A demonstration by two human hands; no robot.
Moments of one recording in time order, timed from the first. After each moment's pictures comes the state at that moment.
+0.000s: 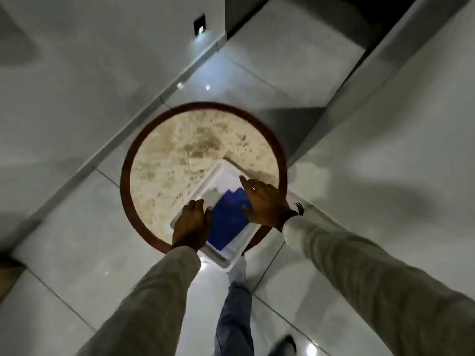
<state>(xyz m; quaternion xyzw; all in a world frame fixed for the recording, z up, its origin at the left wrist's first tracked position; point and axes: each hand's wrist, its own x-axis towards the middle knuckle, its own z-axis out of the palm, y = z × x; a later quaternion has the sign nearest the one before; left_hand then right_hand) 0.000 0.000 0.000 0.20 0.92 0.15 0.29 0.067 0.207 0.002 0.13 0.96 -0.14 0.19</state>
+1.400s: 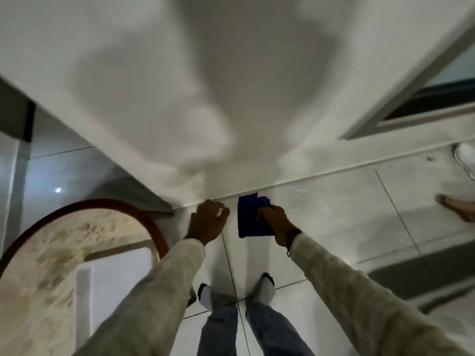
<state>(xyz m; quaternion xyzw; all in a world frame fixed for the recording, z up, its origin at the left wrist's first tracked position) 0.247 0.318 0.052 0.56 0.73 0.06 0.40 0.450 0.333 0.067 0.69 0.24 -0.65 -0.20</state>
